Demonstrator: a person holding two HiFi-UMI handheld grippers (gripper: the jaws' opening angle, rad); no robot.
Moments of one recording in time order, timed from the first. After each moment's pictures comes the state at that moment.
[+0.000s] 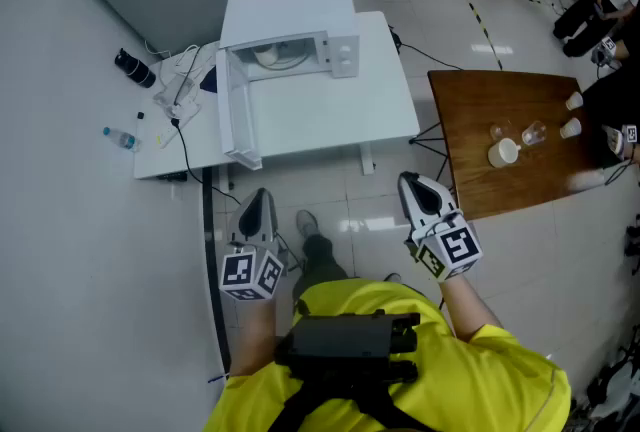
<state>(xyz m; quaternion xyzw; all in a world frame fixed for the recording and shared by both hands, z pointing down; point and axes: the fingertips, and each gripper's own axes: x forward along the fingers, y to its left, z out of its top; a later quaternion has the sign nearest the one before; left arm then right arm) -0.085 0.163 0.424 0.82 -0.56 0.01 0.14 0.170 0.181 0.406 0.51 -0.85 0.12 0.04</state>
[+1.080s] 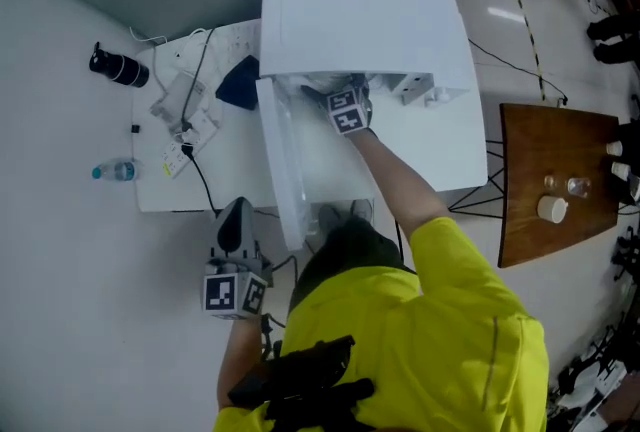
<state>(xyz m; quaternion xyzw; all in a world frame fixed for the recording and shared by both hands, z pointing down) -0.292 -0.122 0.491 0.79 -0.57 0.07 0.20 -0.126 -0.404 0.729 0.51 -0.83 0.13 0.21</state>
